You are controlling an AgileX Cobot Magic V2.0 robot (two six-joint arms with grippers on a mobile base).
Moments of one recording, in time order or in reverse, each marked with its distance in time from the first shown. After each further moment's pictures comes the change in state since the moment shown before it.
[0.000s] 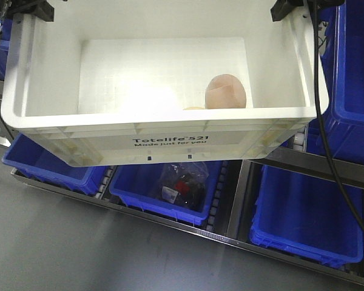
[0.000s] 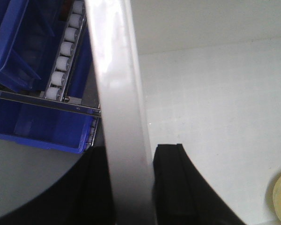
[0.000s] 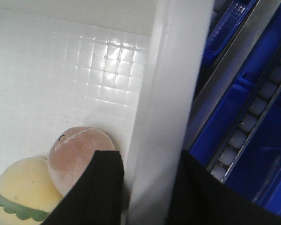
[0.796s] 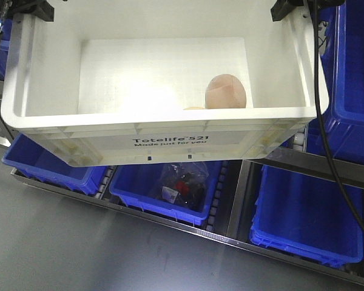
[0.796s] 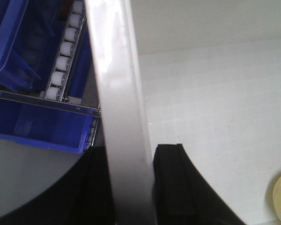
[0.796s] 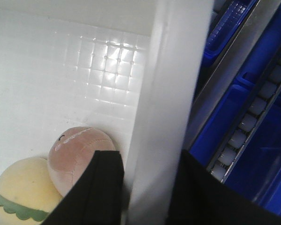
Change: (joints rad) left arm 0.000 0.000 0.000 0.000 0.000 0.000; right arm 0.000 0.000 0.000 0.000 0.000 0.000
